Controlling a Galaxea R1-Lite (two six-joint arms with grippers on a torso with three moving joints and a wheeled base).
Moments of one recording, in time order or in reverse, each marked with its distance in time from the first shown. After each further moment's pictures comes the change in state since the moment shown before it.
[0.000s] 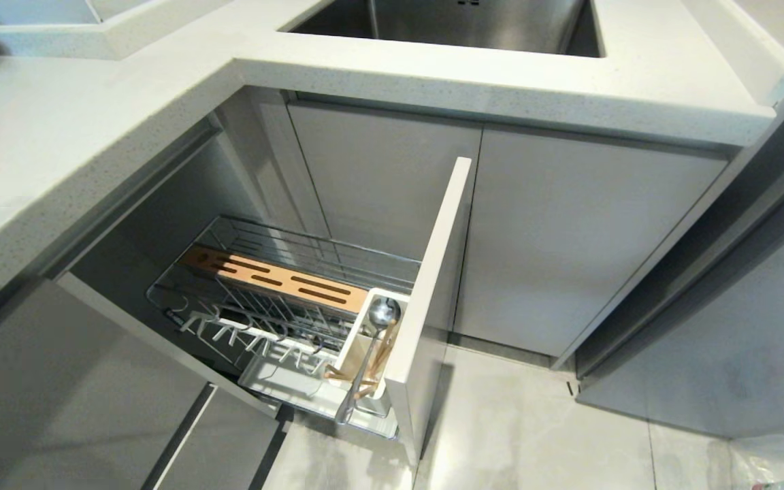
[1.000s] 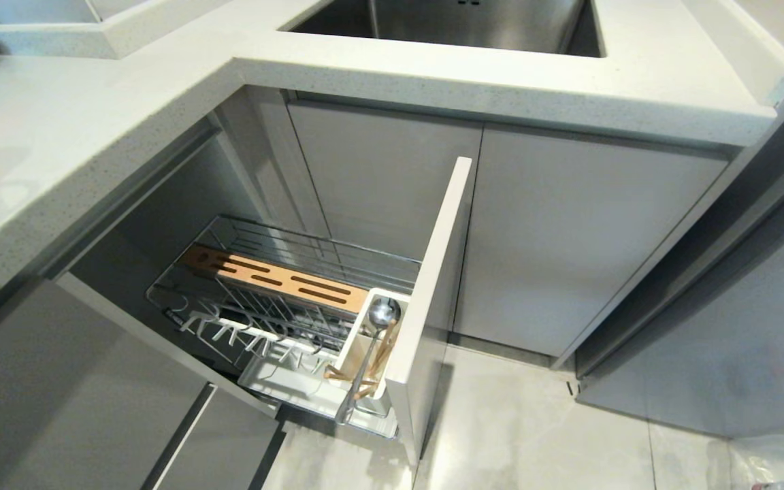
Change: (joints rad) left arm 0.106 0.302 0.040 -0.218 -0.138 -0.153; right arm 0.000 0.000 0.000 0.000 0.000 0.000
